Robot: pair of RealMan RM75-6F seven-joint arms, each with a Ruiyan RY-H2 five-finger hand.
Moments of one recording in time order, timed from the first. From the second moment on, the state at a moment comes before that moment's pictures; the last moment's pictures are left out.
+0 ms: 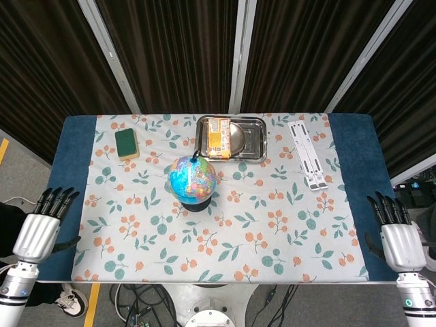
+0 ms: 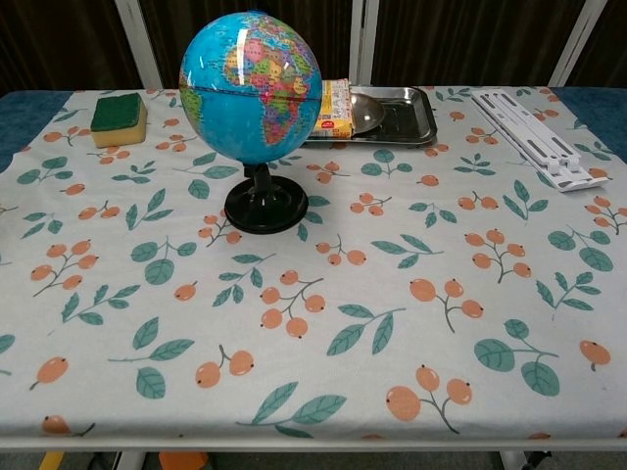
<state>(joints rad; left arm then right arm) -0.16 -1.20 -0.02 -1.52 1.64 1.51 0.04 0.10 -1.14 0.05 -1.58 -1.52 1.46 -0.08</state>
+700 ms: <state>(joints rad) -0.37 -1.26 -0.08 -1.65 1.79 1.38 0.12 0.11 -1.15 0.04 -1.57 -1.51 1.43 -0.09</state>
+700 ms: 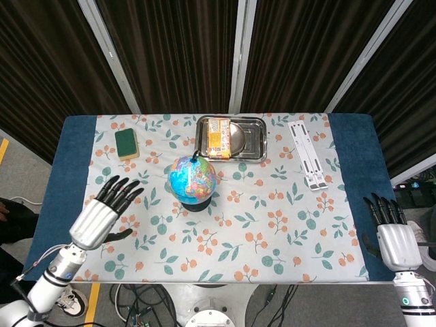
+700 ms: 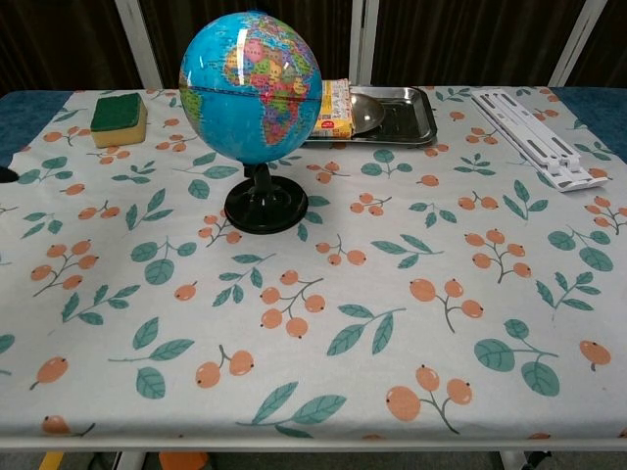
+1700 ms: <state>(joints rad) -0.63 -1.46 -0.15 -1.64 1.68 1.14 0.24 0.11 -1.16 0.04 -1.54 -1.50 1.42 -0.06</state>
